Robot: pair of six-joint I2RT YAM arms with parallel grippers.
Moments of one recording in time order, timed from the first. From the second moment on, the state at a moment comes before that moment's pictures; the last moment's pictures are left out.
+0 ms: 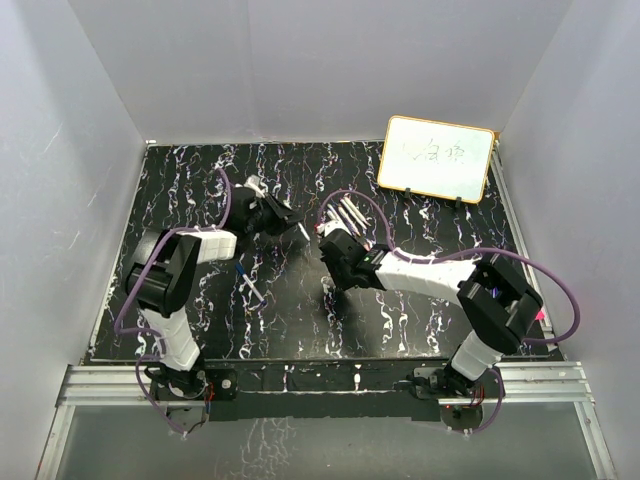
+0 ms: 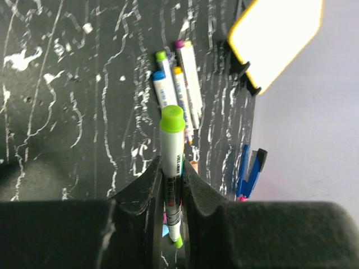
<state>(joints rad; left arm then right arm) -0.33 1.81 0.88 0.48 0.38 -1.02 0.87 1.61 0.97 -0.35 0.21 0.32</state>
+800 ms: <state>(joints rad) -0.42 2.05 1.00 0.57 0.36 -1.12 0.84 1.63 0.93 -0.34 0.18 0.32</state>
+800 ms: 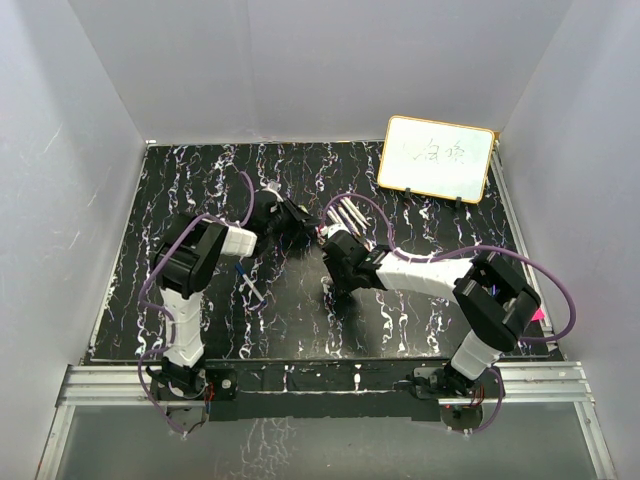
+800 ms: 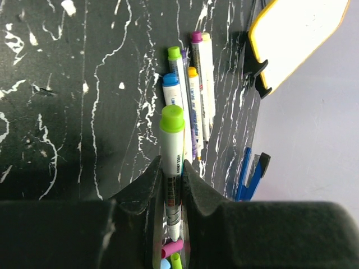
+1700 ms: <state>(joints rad) -0.44 2.10 1.01 0.59 0.33 -1.15 0.84 1.51 0.93 -0.32 0.23 0.32</state>
